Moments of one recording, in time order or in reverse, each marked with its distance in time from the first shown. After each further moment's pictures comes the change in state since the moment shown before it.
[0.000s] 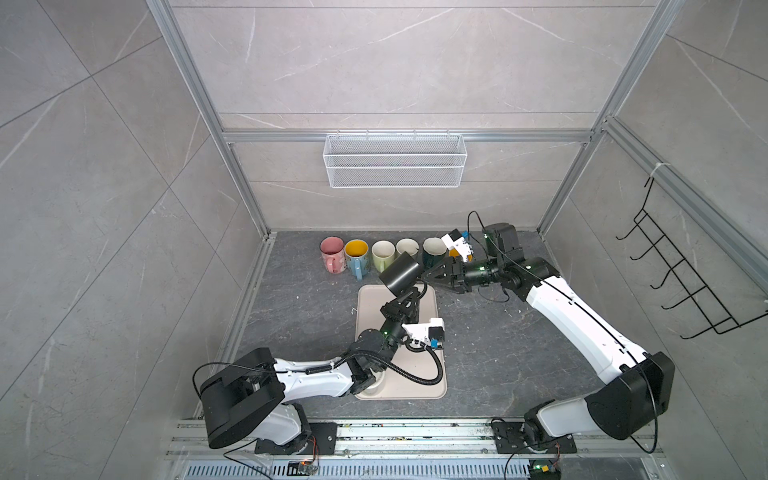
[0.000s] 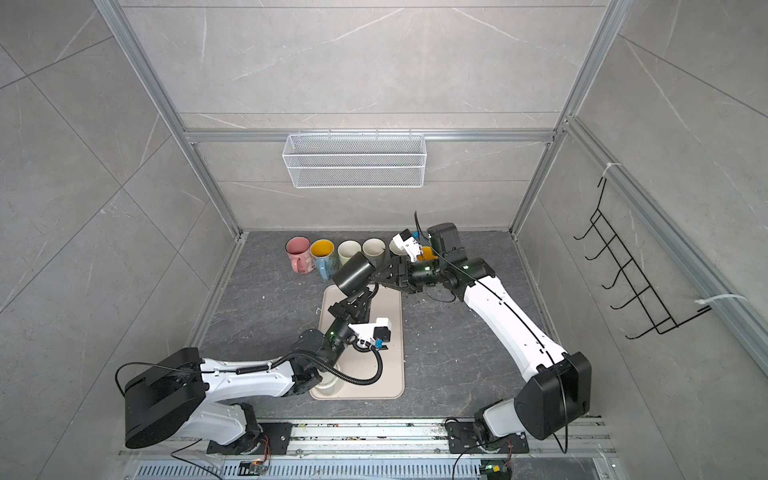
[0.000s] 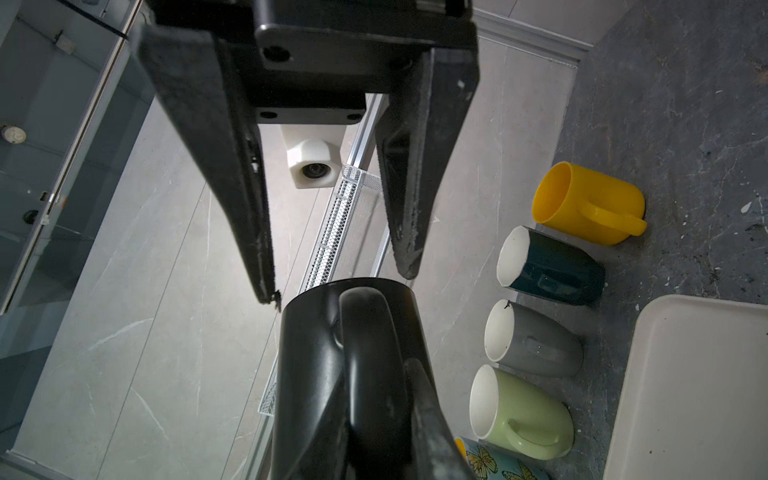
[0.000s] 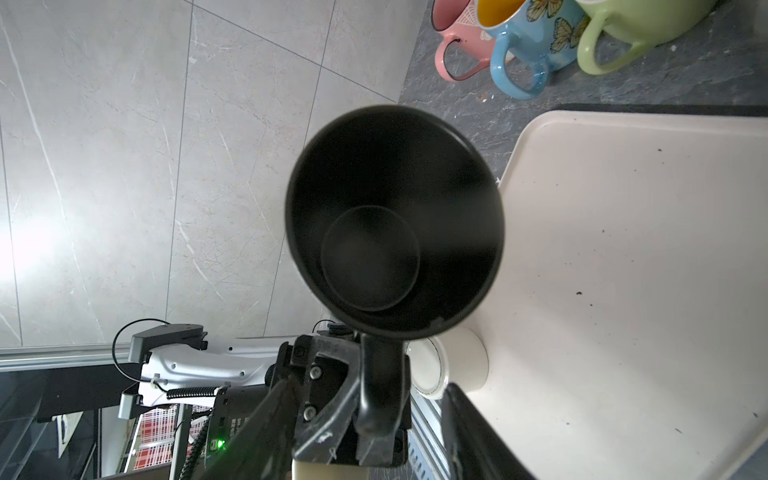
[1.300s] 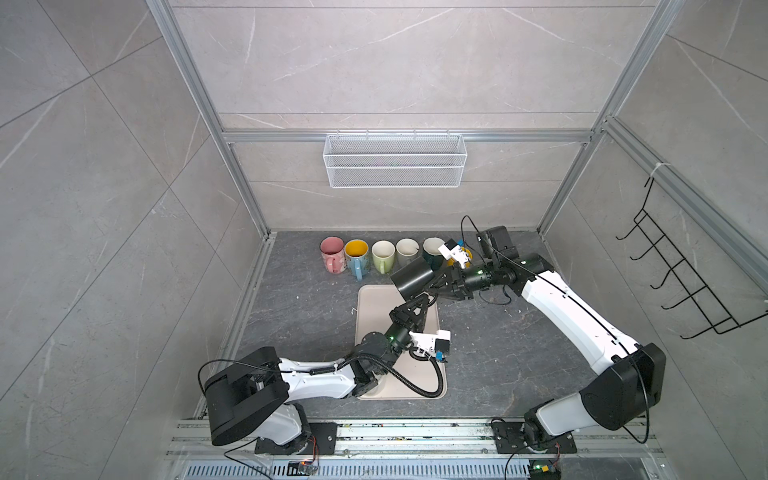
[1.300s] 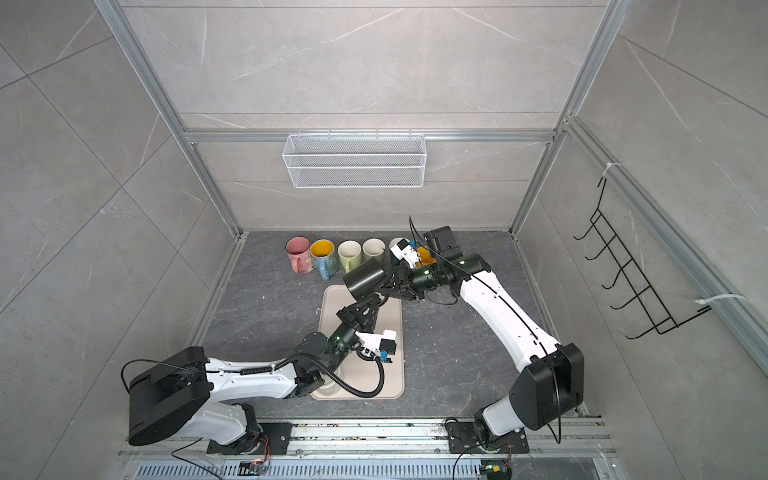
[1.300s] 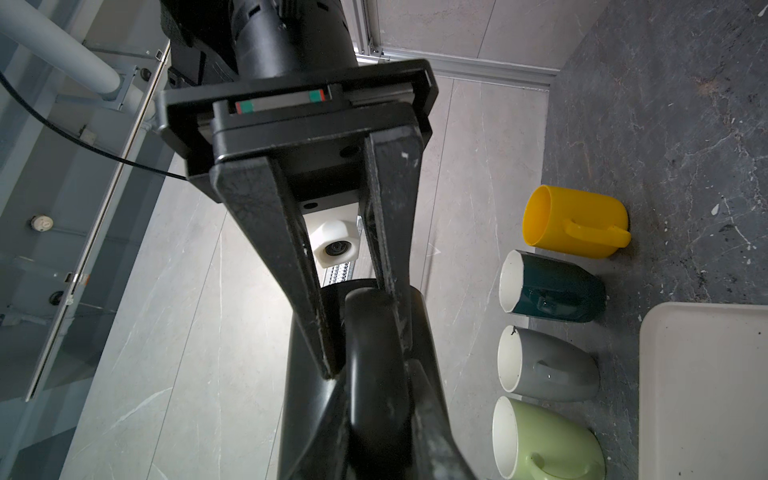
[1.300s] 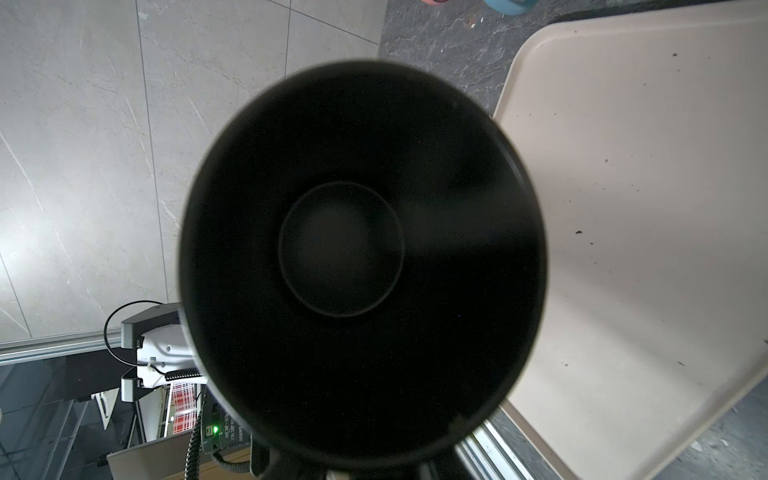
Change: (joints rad) left arm -0.034 0.019 0.001 0.008 0.080 0.120; right arm -0.005 0.051 0.024 -0.179 -0.044 -0.074
